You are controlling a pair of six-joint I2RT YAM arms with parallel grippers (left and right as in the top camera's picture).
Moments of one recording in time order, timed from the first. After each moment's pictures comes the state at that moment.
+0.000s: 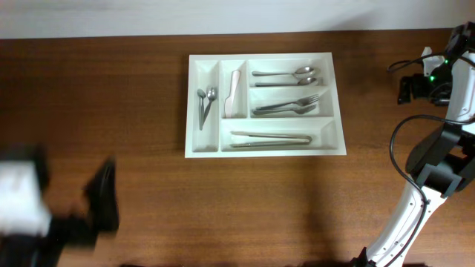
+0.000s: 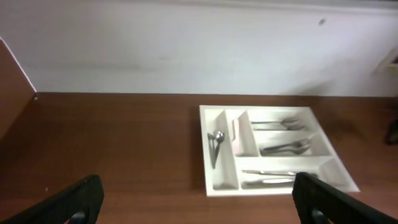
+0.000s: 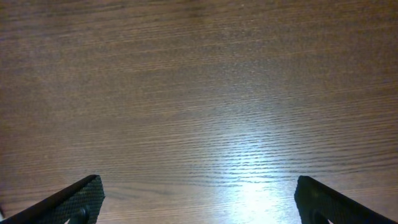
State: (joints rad) left arm -0.18 0.90 1.94 -1.42 -0.07 -0.14; right arm -0.46 2.42 2.40 -1.43 0.00 -0.35
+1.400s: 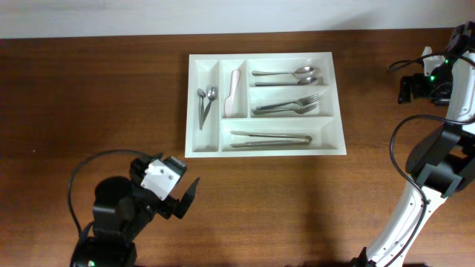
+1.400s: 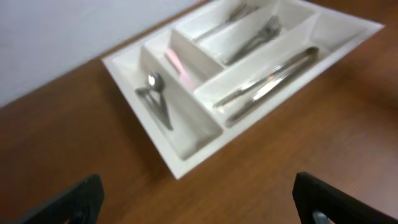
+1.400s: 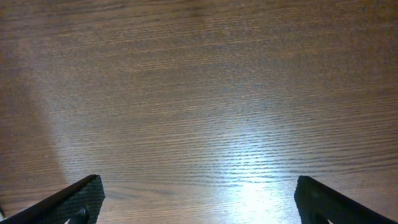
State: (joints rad) left arm -0.15 0.57 0.54 -0.47 0.32 0.36; right arm -0.46 2.42 2.40 -1.44 0.00 -0.35
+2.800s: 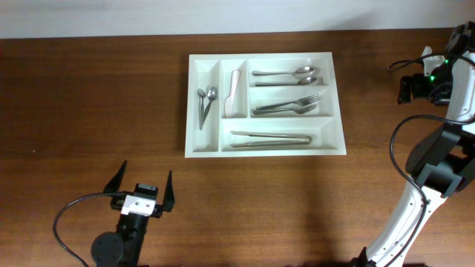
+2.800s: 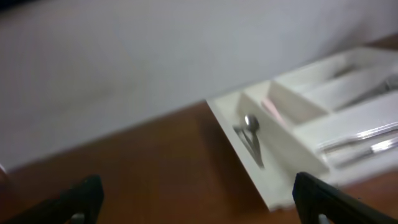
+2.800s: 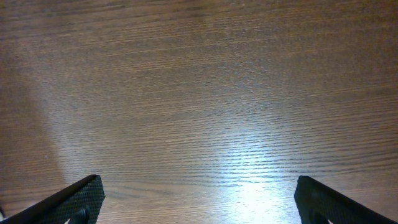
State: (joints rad) left arm 0.05 0.01 0.04 -0.07 0.22 0.28; right arm -0.46 2.42 2.40 -1.43 0.00 -0.35
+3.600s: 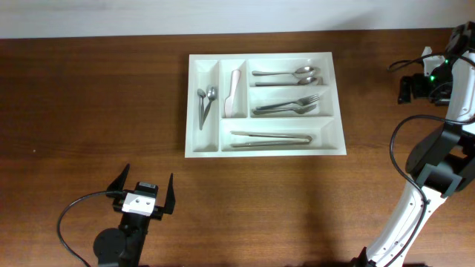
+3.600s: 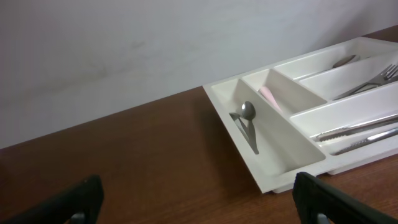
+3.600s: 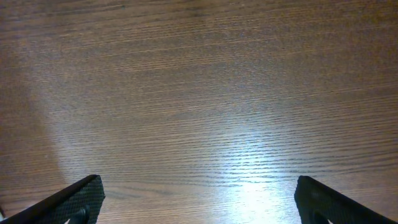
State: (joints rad) left arm 0.05 0.01 0.03 -0.10 0.21 0.25; right arm -0.46 2.42 2.40 -1.43 0.00 -0.35
